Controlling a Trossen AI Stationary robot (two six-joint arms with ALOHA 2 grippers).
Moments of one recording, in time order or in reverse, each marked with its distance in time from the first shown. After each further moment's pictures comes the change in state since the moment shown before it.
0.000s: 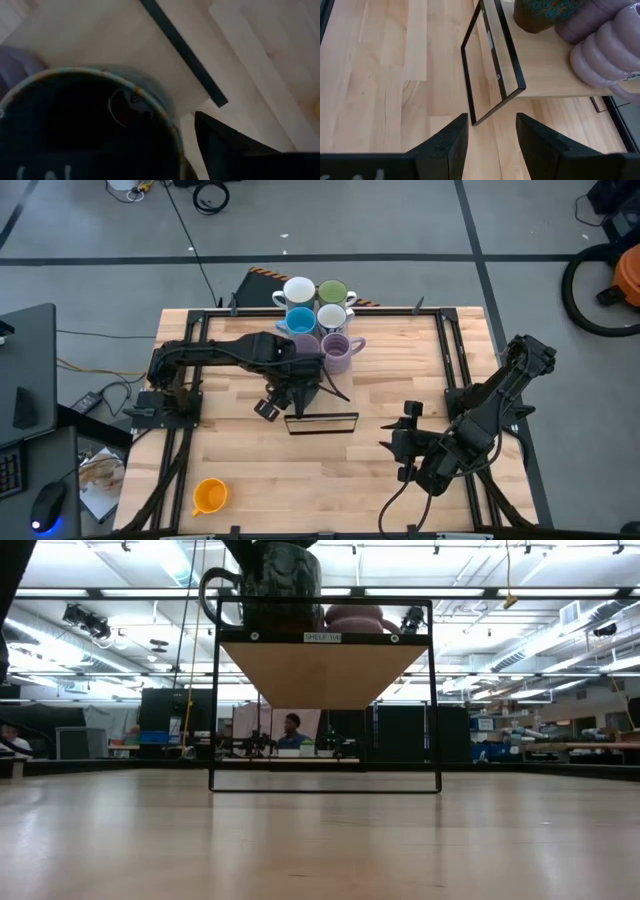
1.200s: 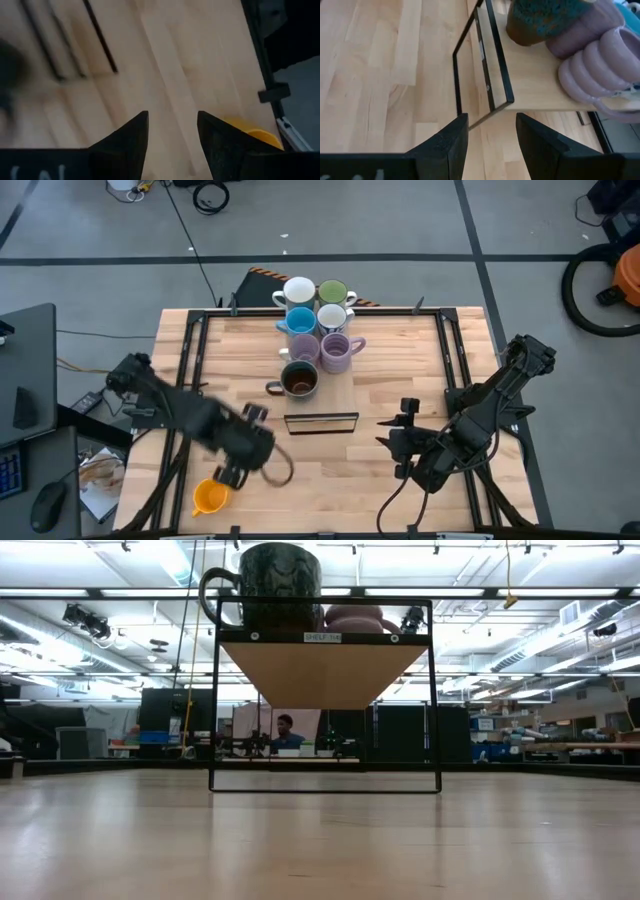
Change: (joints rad) left arm -0.510 -0.222 -0.223 0.054 -0.120 -0.771; right arm -0.026 0.000 -0.001 0.031 0.040 -0.113
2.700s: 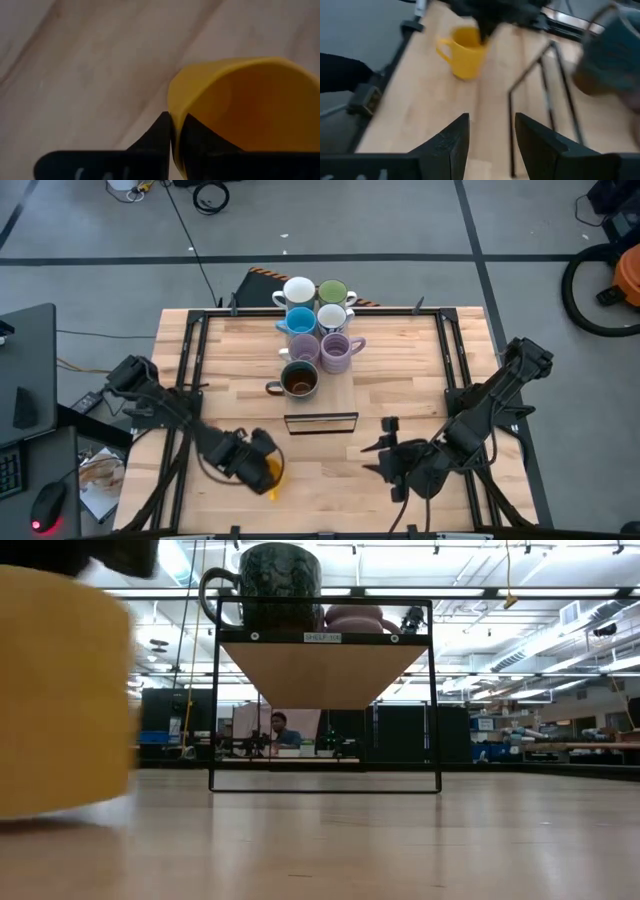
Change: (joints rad) left arm -0.086 0.002 -0.639 0.598 -0.115 -1.073; right arm -0.008 0.043 0.000 0.372 -0.178 -0.251
